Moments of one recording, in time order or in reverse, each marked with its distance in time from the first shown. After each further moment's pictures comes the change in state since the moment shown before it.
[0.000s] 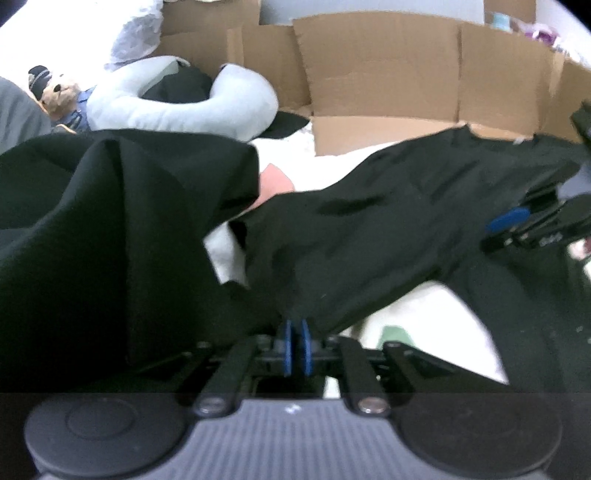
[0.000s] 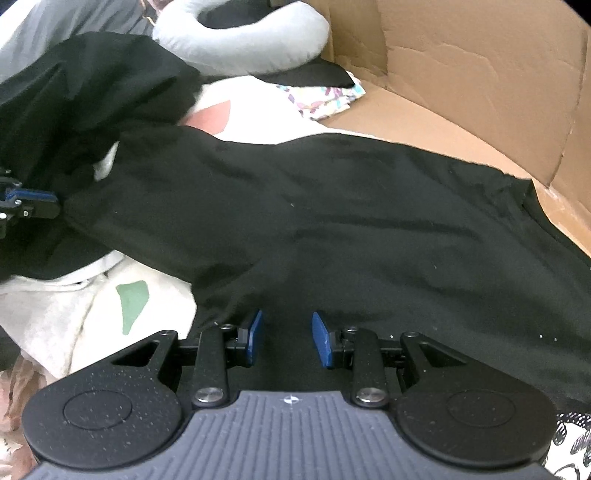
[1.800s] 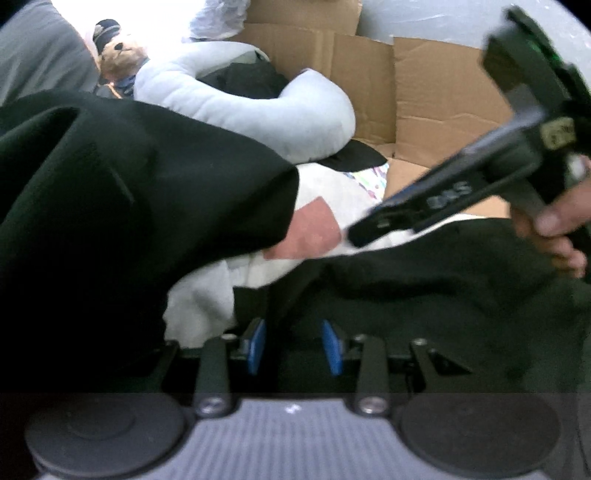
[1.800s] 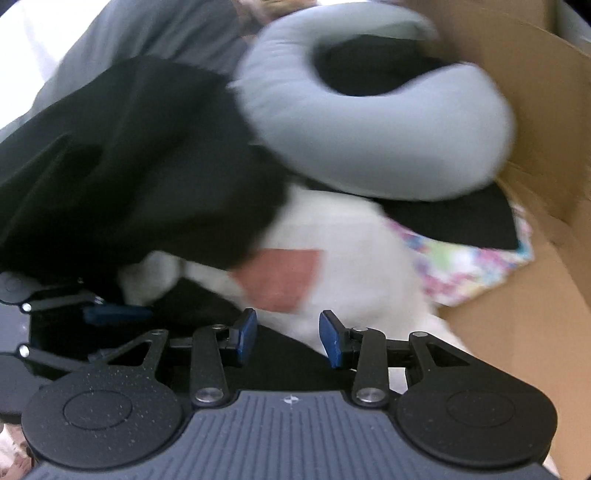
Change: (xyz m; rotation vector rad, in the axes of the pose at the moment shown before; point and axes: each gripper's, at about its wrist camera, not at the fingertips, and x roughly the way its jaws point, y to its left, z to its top) left arm 0.067 -0.008 0.022 -0.322 -0.100 0.185; right arm 0.116 0.026 0.174 -0.340 -0.037 0.395
